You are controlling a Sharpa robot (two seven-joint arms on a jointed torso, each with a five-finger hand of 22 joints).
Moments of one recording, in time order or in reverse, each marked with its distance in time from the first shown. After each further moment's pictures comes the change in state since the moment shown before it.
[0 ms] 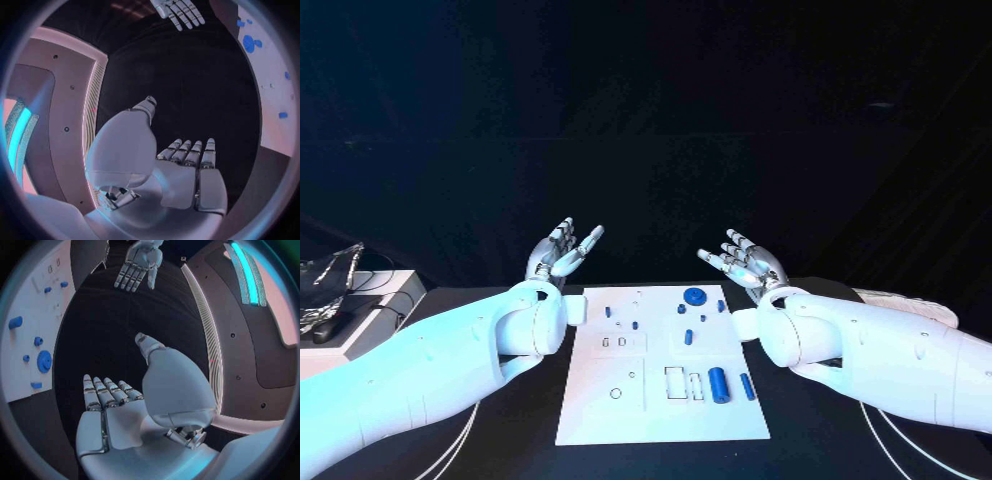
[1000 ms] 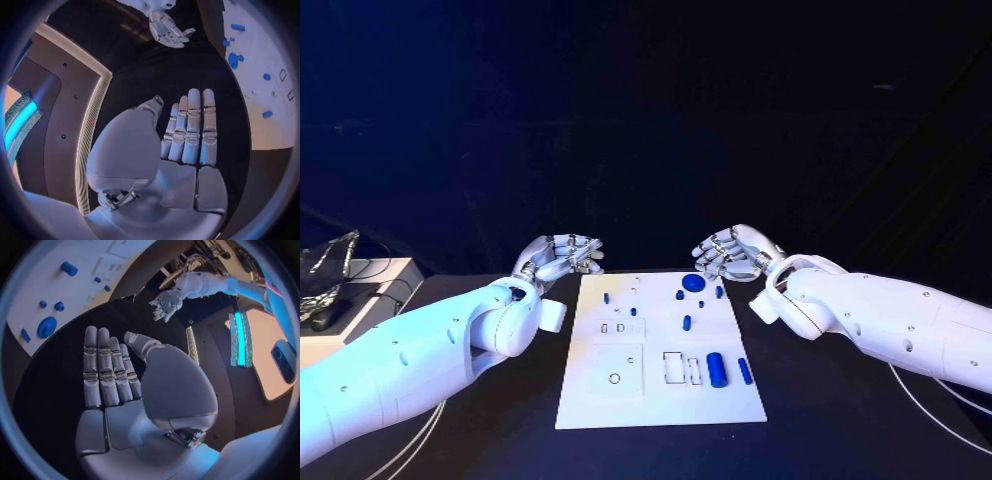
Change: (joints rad) left arm -0.047 -0.085 0.017 -0.009 -0.188 0.277 -0.059; left_hand 0.099 -0.011 0.087 0.003 0.008 0.813 0.052 0.344 0.265 1.122 -0.035 0.236 0.099 1.076 -0.133 0.549 0.393 0.055 0.920 -0.084 0.470 0.203; right arm 0.042 0.018 -0.033 -0.155 -0.718 0.149 -0.085; right_hand 0.056 -0.059 0.221 -0.135 -0.001 0.863 0.067 0.260 0.174 1.059 -0.149 0.099 0.048 1.091 -0.218 0.329 0.216 0.116 0.868 -0.132 0.519 0.246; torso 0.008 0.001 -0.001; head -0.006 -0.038
